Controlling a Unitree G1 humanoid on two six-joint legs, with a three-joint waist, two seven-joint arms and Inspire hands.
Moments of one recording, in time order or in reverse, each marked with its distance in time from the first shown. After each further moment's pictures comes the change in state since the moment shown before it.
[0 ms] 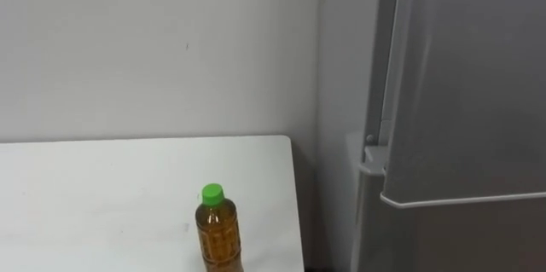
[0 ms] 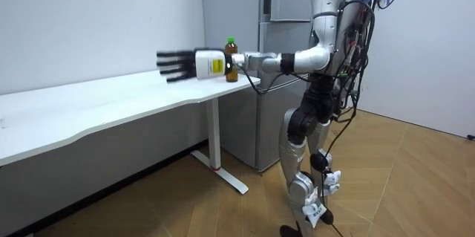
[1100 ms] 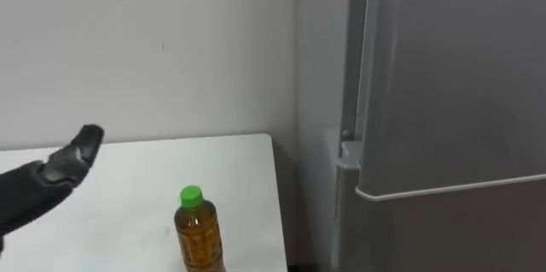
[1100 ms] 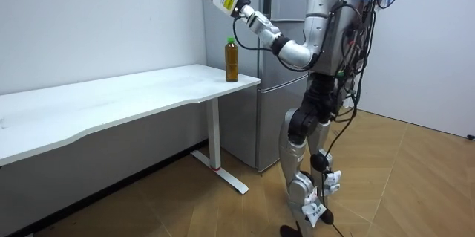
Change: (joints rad) left arm -0.180 -0.009 -0.195 -0.466 0.076 0.041 -0.464; right arm -0.073 0.013 0.007 0.056 0.003 0.001 0.038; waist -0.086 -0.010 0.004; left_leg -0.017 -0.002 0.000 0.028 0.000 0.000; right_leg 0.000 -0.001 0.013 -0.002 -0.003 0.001
